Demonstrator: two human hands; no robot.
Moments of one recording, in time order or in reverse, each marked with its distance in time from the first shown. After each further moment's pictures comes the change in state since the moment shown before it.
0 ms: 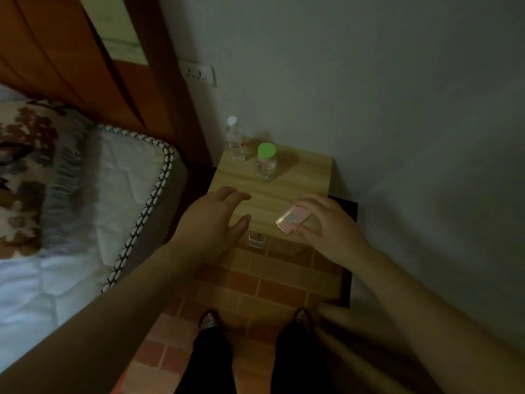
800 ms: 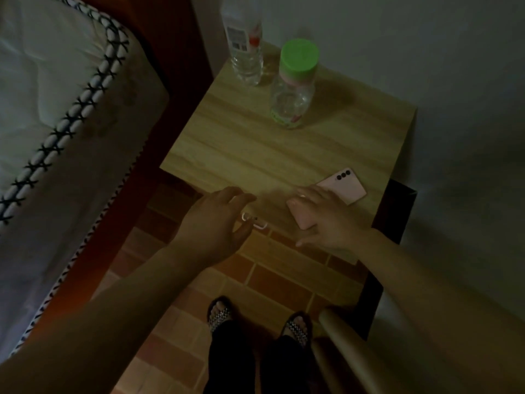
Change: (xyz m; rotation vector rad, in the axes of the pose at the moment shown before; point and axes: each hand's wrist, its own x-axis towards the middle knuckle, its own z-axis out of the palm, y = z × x) left_hand 0.075 -0.114 0.282 -0.069 -0.161 -0.239; right_hand 0.130 0.261 0.230 -0.274 -0.486 -0.291
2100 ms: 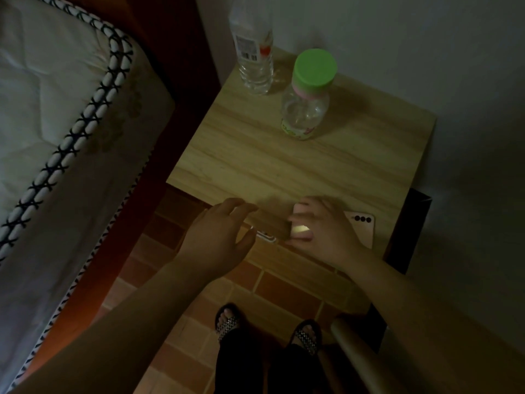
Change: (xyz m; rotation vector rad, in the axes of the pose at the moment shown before) left_hand 0.017 -0.018 -0.002 -0.052 -0.028 -0.082; right_hand 0.029 -0.020 0.008 0.099 0.159 0.103
